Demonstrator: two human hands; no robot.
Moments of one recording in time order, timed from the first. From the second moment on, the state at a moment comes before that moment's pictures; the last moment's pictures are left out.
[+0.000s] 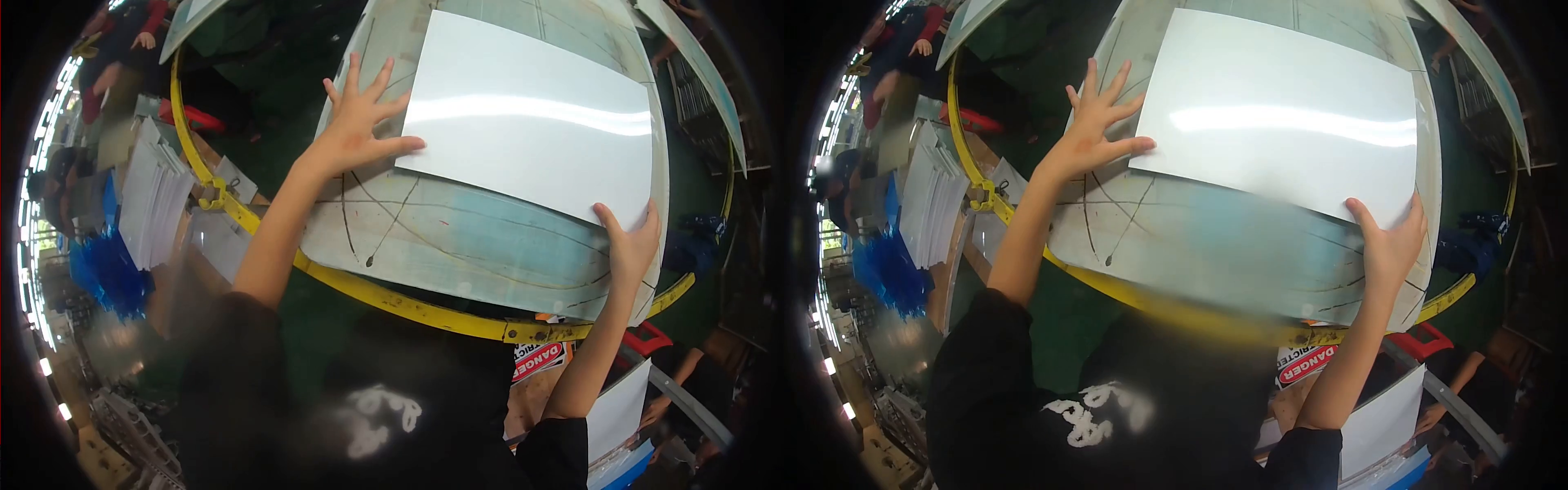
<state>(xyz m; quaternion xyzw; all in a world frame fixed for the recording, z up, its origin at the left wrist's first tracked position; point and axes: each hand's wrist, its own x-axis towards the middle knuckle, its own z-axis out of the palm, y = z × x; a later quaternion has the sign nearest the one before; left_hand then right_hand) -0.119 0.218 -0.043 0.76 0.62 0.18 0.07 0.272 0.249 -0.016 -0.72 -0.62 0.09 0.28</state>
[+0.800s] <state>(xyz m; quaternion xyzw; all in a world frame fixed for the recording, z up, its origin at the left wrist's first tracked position) -0.094 0.198 -0.040 0.70 0.70 0.14 -0.02 0.277 0.253 -0.030 -0.72 -0.64 0.08 0.25</state>
